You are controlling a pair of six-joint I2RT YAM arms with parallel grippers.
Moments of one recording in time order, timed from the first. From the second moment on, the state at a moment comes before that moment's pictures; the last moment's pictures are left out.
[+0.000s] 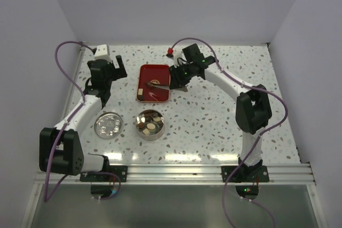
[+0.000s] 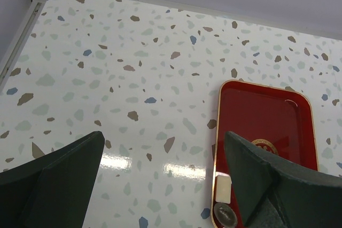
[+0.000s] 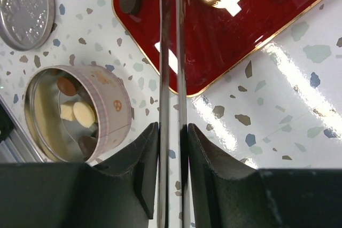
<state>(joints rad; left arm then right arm) -0.11 1.35 0.88 0.14 -0.21 -0.21 0.53 1.98 1.67 -0.61 -0.46 -0.01</state>
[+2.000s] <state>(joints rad) -0.11 1.35 0.88 0.16 -0.20 -0.21 0.27 1.75 1.36 -0.49 -0.17 0.16</state>
